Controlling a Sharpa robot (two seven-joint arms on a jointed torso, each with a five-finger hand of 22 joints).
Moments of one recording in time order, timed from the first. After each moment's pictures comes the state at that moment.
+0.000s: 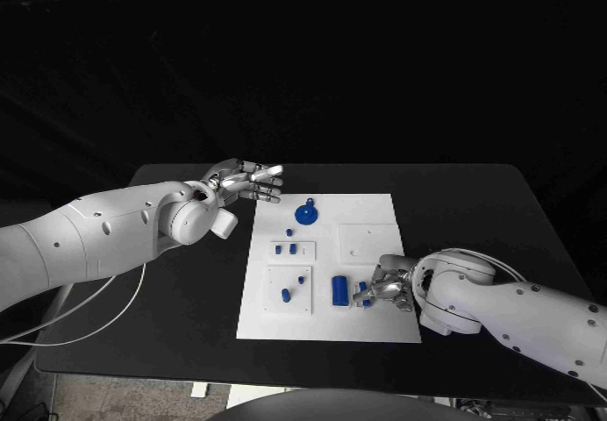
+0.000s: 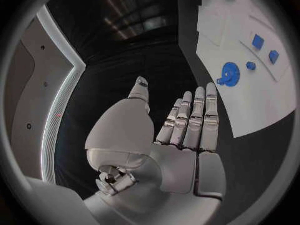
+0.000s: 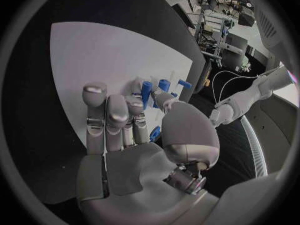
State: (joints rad) left arm 1.22 -0.77 -0.13 1.20 -0.18 -0.08 0.25; left_hand 1.21 -0.03 -0.10 0.10 0.05 0.76 0.17 0.06 0.05 0.94 0.17 0.06 0.06 1.00 0.18 0.06 0.06 0.10 1.01 0.17 0.07 0.07; right arm 0.92 -0.75 0.07 1.57 -1.25 0.04 -0.57; right_hand 0.95 -0.11 0.44 0.01 0.06 1.29 0.03 0.07 0.07 1.28 -0.05 1.08 1.06 1.47 -0.09 1.02 1.27 0.08 1.47 -0.11 0.67 1.31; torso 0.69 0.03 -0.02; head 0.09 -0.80
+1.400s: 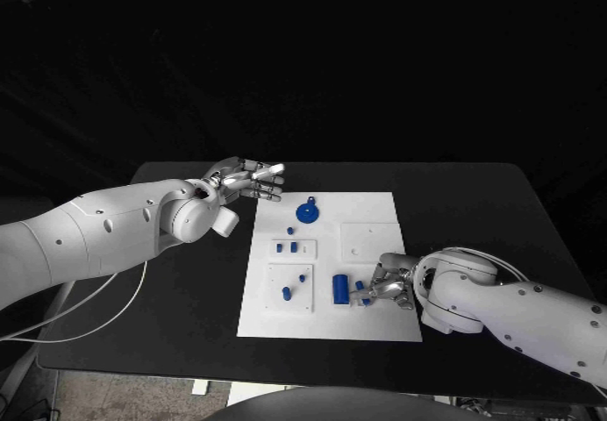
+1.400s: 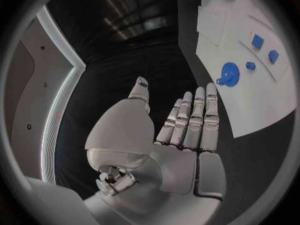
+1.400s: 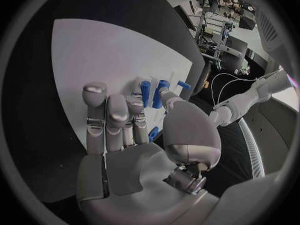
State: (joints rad) left arm 1.22 -0.77 -0.13 1.20 -0.18 -0.08 0.25; left_hand 1.21 -0.03 -0.09 0.10 0.05 0.76 0.17 0.06 0.05 0.94 0.17 0.06 0.06 1.00 0.18 0.06 0.06 0.10 1.01 0.17 0.07 0.07; right arm 0.92 -0.76 0.07 1.57 -1.28 0.04 -0.55; right_hand 0.97 -0.16 0.24 0.16 0.06 1.29 0.03 0.07 0.07 1.28 -0.05 1.07 1.05 1.47 -0.09 1.02 1.27 0.08 1.47 -0.11 0.67 1.31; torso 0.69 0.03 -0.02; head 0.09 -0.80
